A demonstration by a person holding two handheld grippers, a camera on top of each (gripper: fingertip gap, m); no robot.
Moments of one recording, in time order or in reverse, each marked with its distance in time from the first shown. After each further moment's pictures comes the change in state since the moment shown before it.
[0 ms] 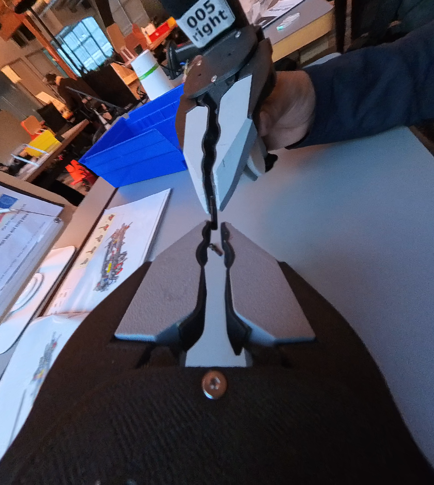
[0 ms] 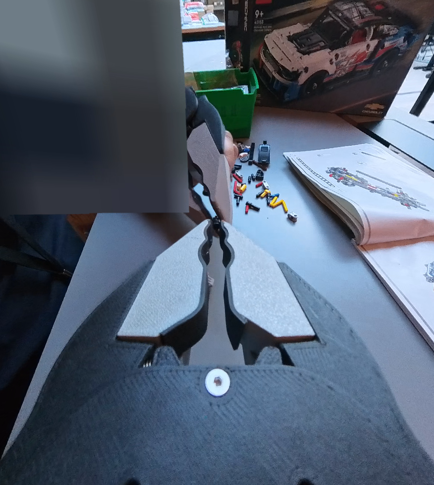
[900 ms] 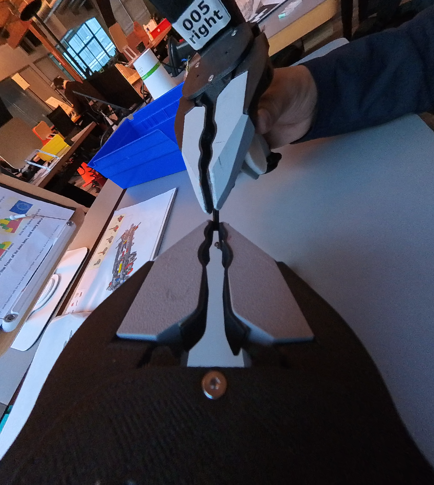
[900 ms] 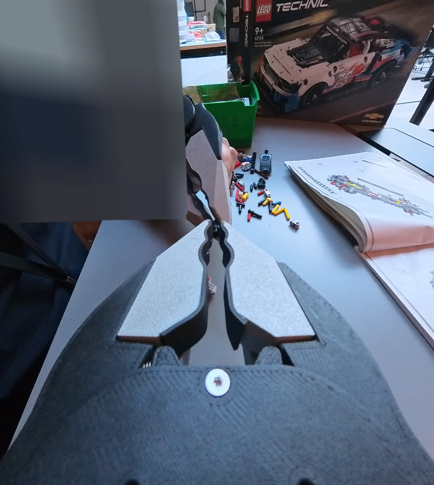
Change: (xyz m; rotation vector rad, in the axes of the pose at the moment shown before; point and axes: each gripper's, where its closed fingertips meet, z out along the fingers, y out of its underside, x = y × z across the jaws) left arm -0.001 -0.001 -0.001 -0.020 -0.024 0.054; right arm -0.002 -0.006 0.001 0.043 -0.011 0.011
